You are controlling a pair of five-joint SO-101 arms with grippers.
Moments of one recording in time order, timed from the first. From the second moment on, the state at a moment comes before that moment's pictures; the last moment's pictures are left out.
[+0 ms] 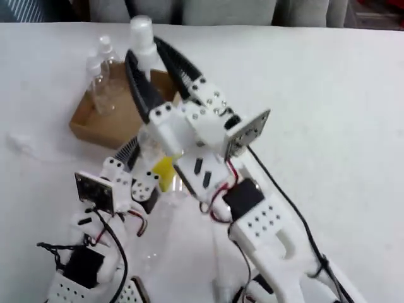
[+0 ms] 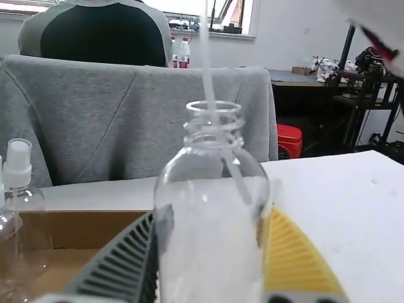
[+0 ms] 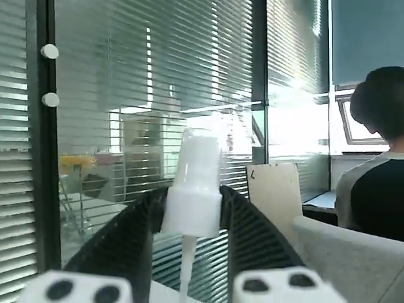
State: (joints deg) left arm 17.5 -103.9 86.7 28.7 6.1; right arm -42.0 -42.7 43.4 -17.7 -2.4
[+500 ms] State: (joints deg) left arm 17.8 -103.9 86.7 28.7 6.1; right arm -45.1 -53.0 53.0 -7.3 -2.4
